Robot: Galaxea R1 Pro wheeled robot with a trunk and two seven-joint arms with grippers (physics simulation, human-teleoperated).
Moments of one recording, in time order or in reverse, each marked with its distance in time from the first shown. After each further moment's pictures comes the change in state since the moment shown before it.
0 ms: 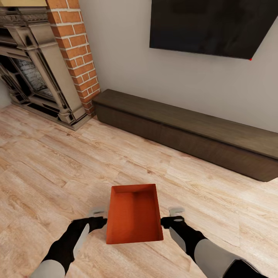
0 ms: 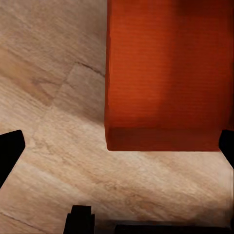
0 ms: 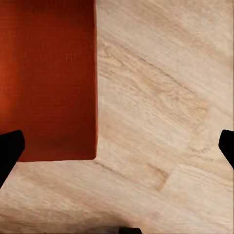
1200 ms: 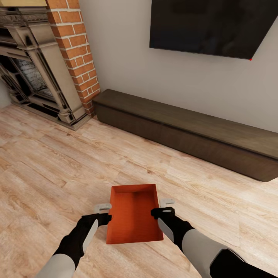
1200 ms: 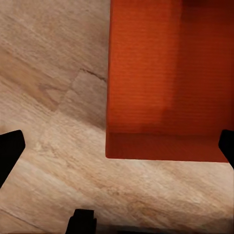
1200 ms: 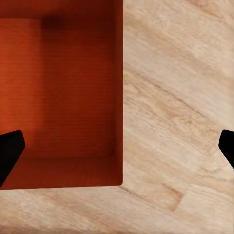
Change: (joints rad) left arm -0.038 -0.065 -0.012 0.021 -0.016 -0.001 0.126; right arm -0.068 0.091 -0.002 0.008 0.006 0.015 -0.073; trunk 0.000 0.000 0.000
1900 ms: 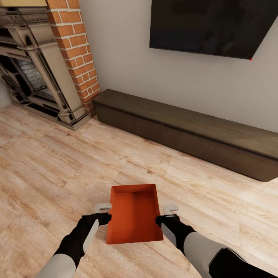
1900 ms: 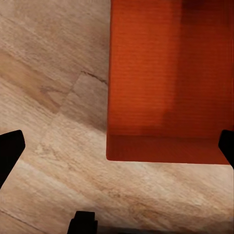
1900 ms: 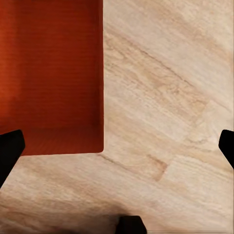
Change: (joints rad) left arm 0.000 -0.002 -0.006 -0.003 0.000 -0.006 0.010; right arm 0.000 -0.002 0.000 0.105 -0.004 0.017 0.008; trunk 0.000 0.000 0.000
